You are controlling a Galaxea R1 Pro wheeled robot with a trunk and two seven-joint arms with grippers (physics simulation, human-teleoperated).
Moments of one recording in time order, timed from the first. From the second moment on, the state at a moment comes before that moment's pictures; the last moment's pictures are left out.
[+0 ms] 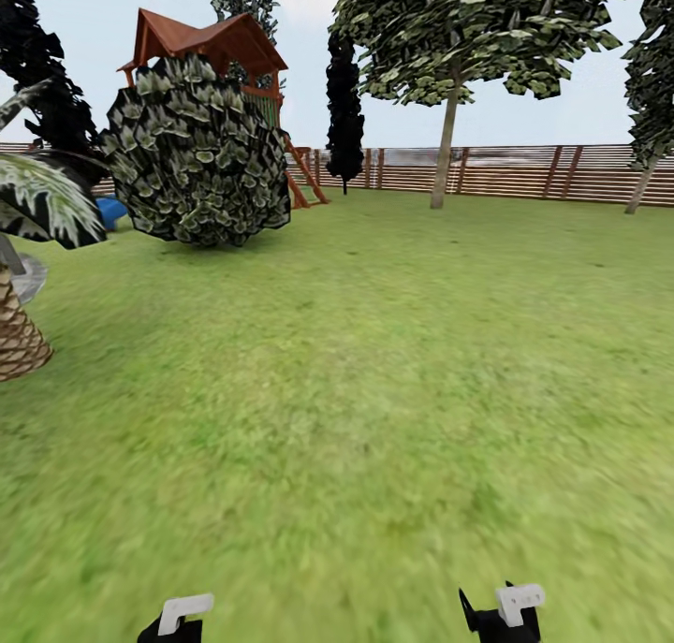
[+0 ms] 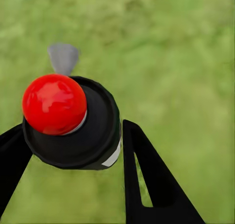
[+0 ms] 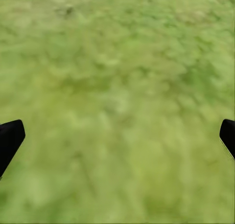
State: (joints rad) left arm -0.38 0.02 0.35 -0.19 -0.28 -0.29 0.12; right arm -0.41 -0.13 0.19 -0.06 -0.13 -0.66 0.08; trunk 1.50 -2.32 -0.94
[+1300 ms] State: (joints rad) left arm -0.38 0.02 0.35 -0.19 -0.28 -0.29 0.12; right arm -0.41 -0.13 0.19 -0.06 -0.13 -0.66 0.08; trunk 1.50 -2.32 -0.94
